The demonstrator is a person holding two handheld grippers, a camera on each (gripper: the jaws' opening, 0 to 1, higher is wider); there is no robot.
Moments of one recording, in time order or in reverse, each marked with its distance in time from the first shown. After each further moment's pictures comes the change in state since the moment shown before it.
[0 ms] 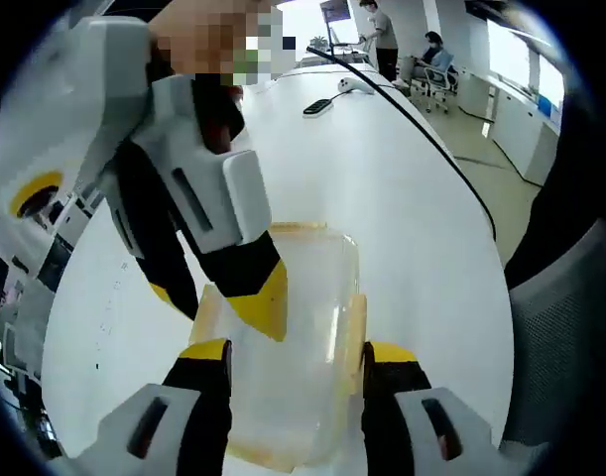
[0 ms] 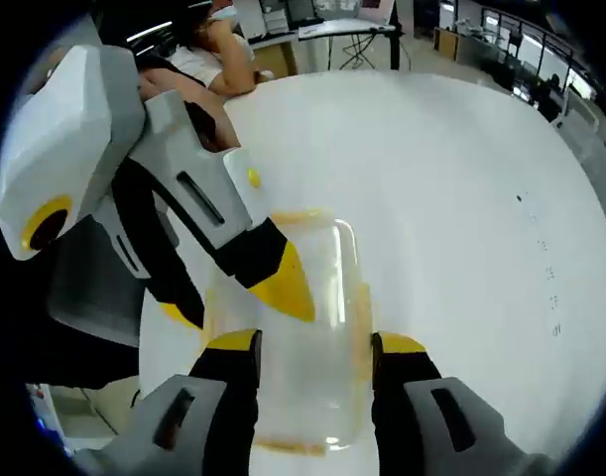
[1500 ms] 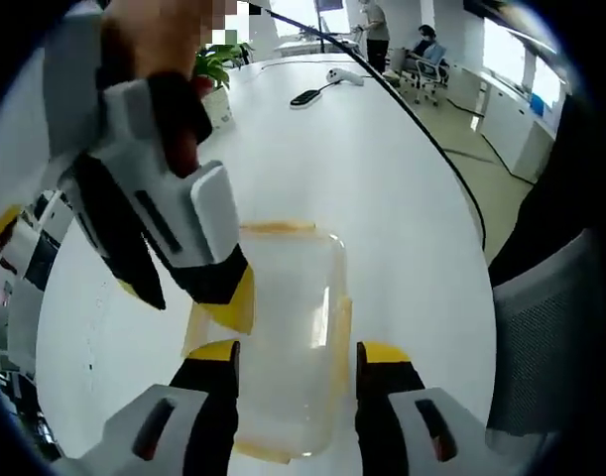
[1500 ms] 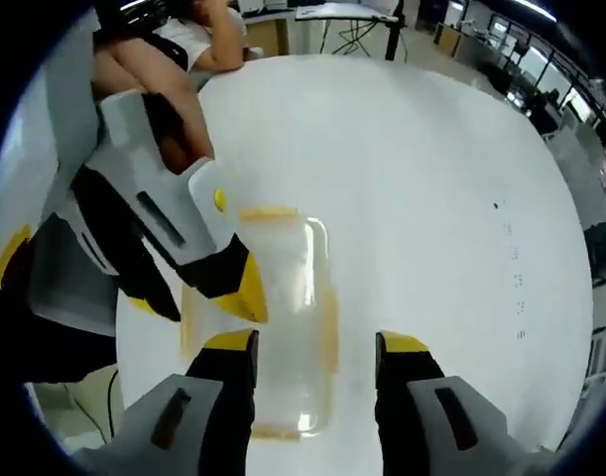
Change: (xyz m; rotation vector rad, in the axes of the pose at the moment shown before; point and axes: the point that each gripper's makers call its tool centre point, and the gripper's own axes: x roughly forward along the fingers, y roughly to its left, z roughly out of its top) left arm -0.009 0.003 0.002 -0.036 0.064 -0.082; right arm -0.018 -0.016 -0.002 0.028 -0.027 -0.169
